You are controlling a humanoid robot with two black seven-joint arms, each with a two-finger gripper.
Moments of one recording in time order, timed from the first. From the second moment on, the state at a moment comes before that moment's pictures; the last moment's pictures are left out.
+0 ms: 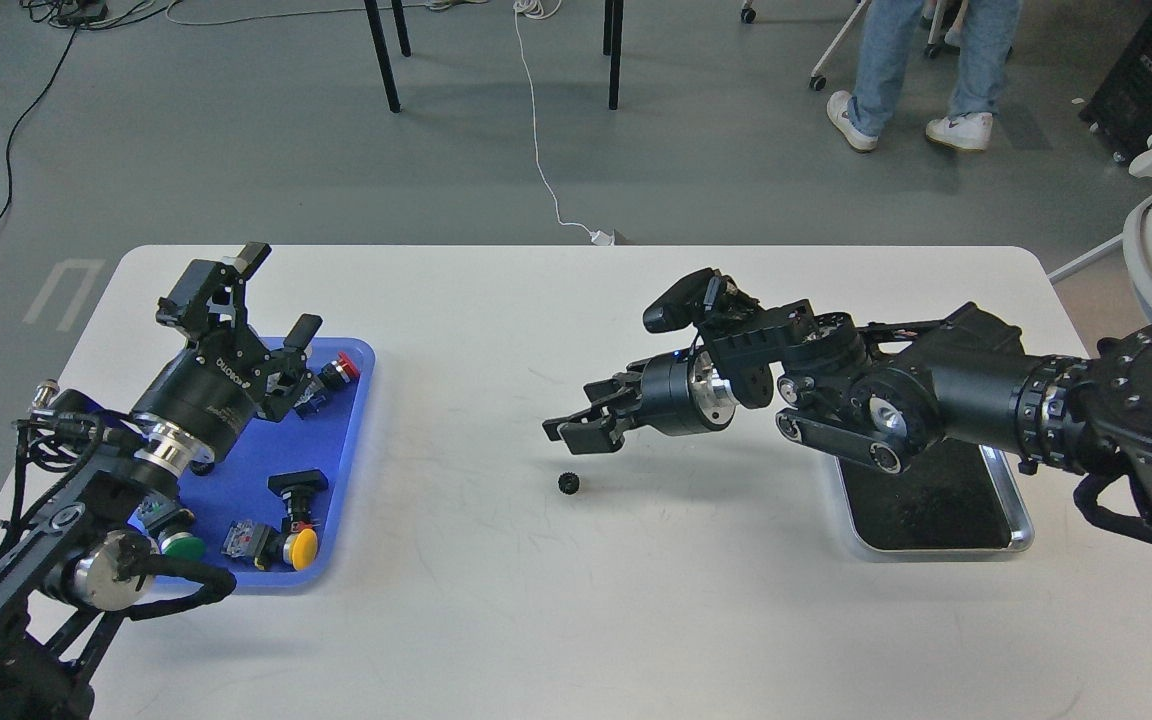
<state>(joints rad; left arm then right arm) -0.12 0.35 -1.25 -1.29 0.72 -0.26 -0.27 1.25 -0.13 -0.35 0.78 -1.08 0.09 0.49</state>
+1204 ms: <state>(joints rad) -0.25 0.40 -1.12 -1.33 1.07 -0.29 -0.45 0.37 -0.59 0.68 1.03 -0.15 0.49 0.49</state>
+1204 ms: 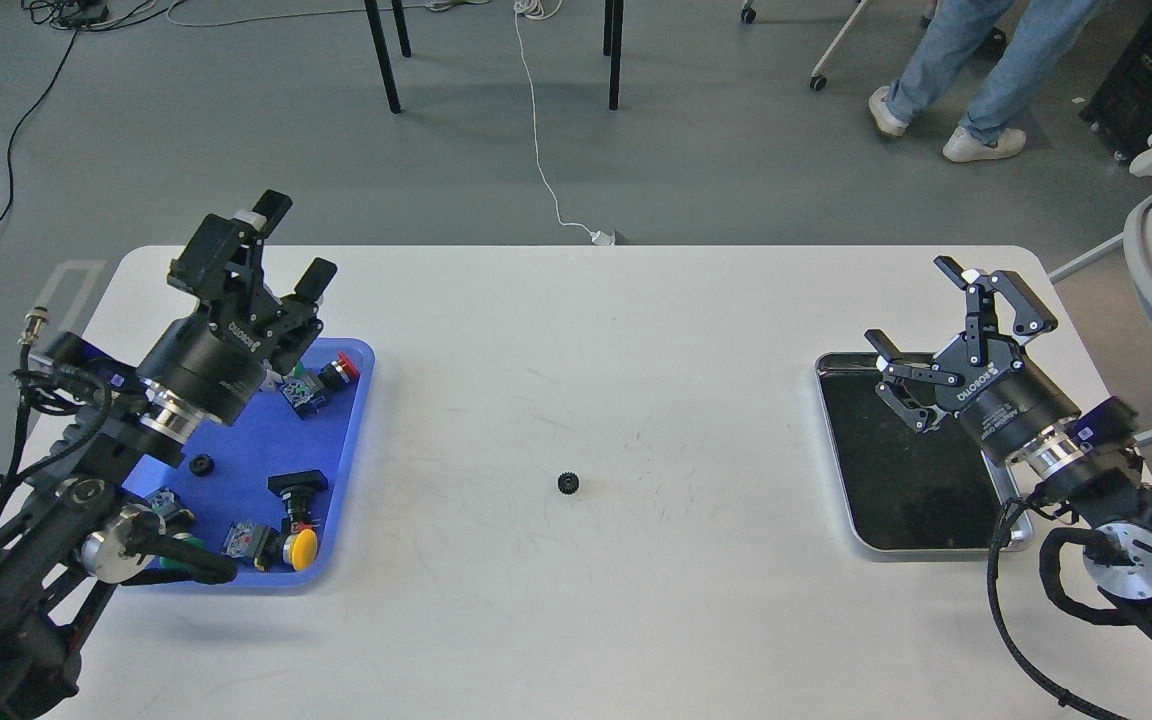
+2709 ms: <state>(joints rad) -0.86 0.23 -0.24 -0.98 2.18 -0.26 -0.49 0.35 -0.61 0.70 1.03 -0.16 0.49 0.49</state>
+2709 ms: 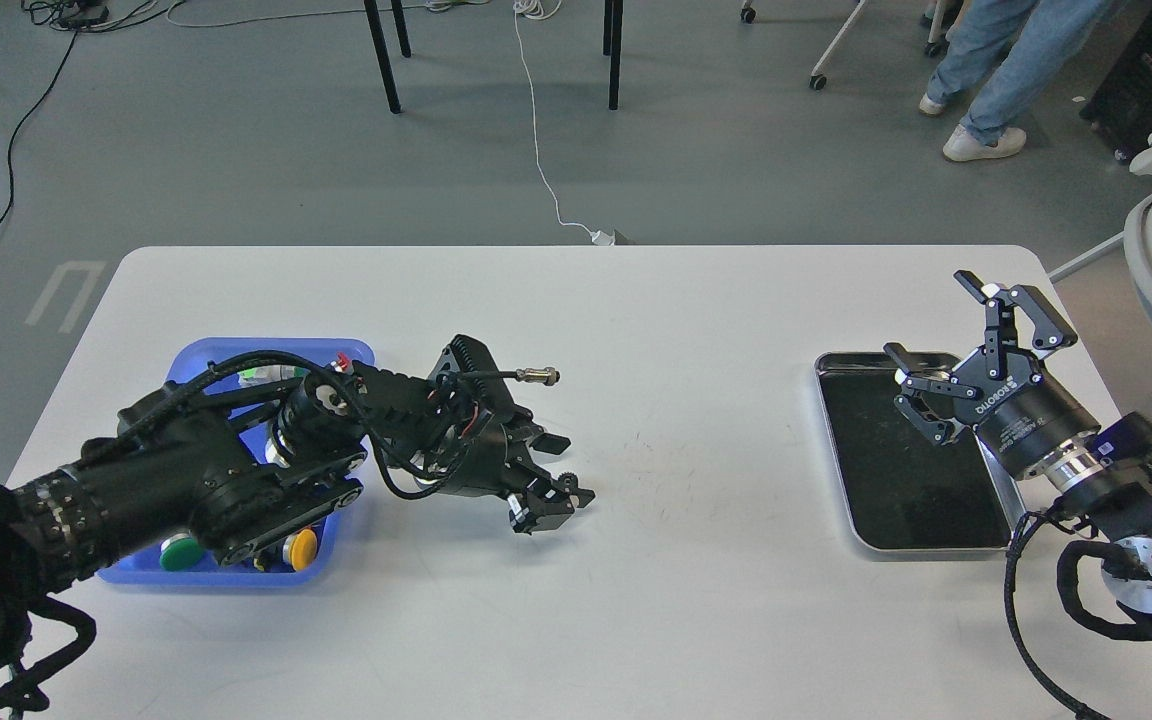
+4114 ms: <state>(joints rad) -0.85 0.24 -0.22 -0.95 2.18 -0.24 -0.49 0.34 -0.62 0.69 1.04 -0.16 0.49 0.49</state>
